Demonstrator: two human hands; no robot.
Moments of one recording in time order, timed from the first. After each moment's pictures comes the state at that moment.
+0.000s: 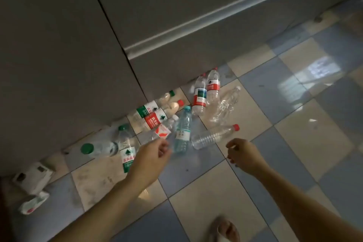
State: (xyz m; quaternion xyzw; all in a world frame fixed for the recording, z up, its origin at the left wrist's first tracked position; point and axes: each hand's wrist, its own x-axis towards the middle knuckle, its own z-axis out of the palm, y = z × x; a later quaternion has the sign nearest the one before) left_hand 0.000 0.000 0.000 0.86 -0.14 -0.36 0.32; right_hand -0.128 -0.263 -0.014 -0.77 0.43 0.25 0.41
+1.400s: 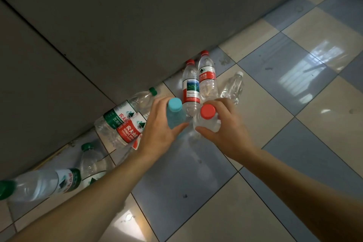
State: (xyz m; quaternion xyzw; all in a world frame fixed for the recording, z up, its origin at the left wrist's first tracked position) left_hand 0.058 -0.122 -0.185 0.83 -0.31 -0.12 0.45; right_hand -0.071 -0.285 -0.160 -0.90 0.22 -0.09 0.37
